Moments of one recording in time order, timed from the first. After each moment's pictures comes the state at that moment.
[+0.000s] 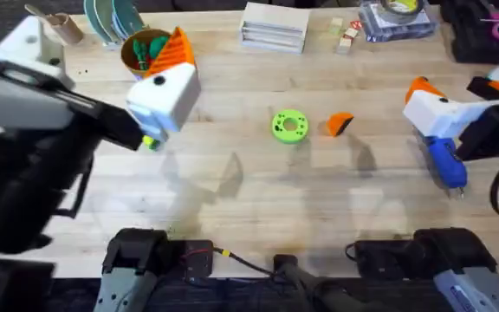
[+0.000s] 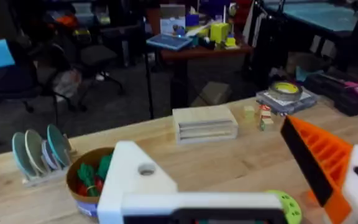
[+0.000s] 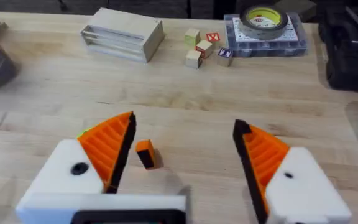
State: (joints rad) left arm -0.05 0.34 0.71 -0.37 0.31 0.00; right arm 0.00 0.38 0.67 -0.66 -0.10 0.00
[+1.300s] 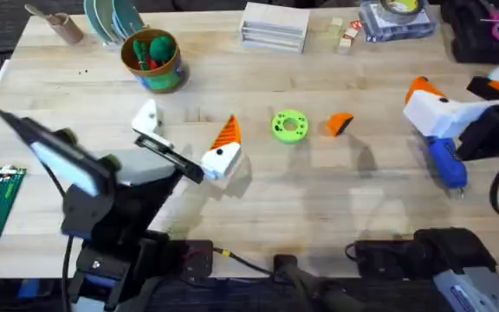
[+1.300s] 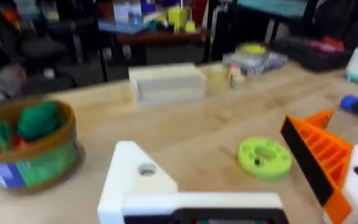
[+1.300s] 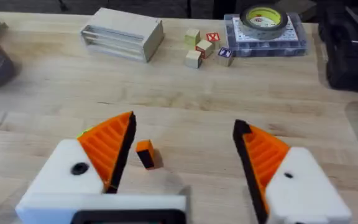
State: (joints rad) left arm -0.17 0.01 0.01 0.03 0.35 -0.05; right arm 0.00 0.38 0.67 -0.66 -0.10 0.00
